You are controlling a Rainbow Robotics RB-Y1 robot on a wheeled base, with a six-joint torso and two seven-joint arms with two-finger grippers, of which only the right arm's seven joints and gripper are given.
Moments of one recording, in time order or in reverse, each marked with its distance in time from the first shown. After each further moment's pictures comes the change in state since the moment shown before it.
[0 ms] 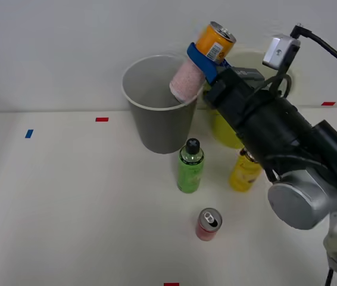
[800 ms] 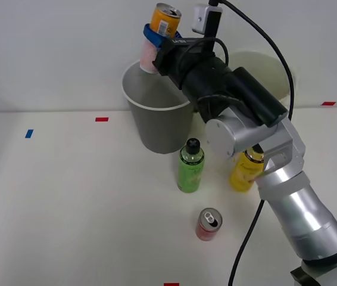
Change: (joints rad) arm -0.393 0.207 0.008 0.505 0.055 -0.002 0.200
